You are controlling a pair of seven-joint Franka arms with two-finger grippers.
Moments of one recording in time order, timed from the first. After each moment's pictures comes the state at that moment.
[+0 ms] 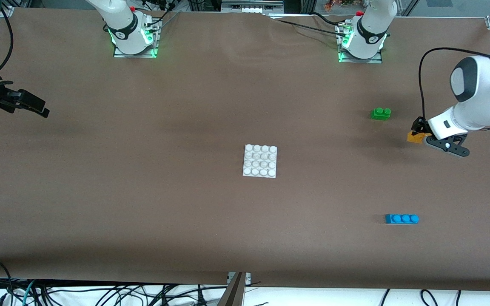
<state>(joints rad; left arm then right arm) 0.36 0.12 -0.25 -2.08 0.12 2.05 0.44 0.09 0.01 -0.14 -1.68 0.03 1.68 0.08</state>
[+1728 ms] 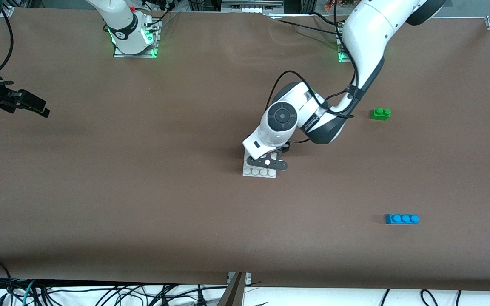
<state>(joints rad) -0.33 0.77 -0.43 -1.41 0.17 2.09 -0.63 0.09 0.01 -0.14 -1.68 0.03 1.68 0.08</state>
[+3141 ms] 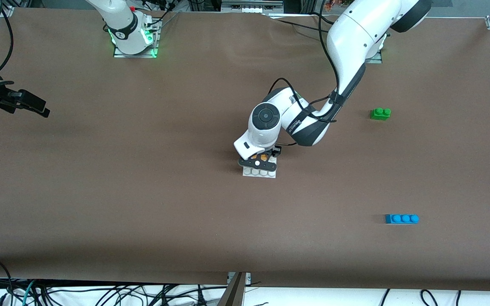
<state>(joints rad) -0.42 0.82 -0.36 -1.39 0.24 2.14 -0.65 0.09 0.01 -0.14 -1.68 0.03 1.68 0.08</state>
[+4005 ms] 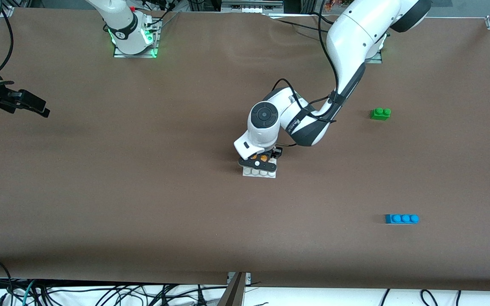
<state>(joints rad) -0.42 0.83 -0.36 -1.39 0.29 2.14 -0.65 0.09 0.01 -0.14 -1.68 0.03 1.68 0.08</state>
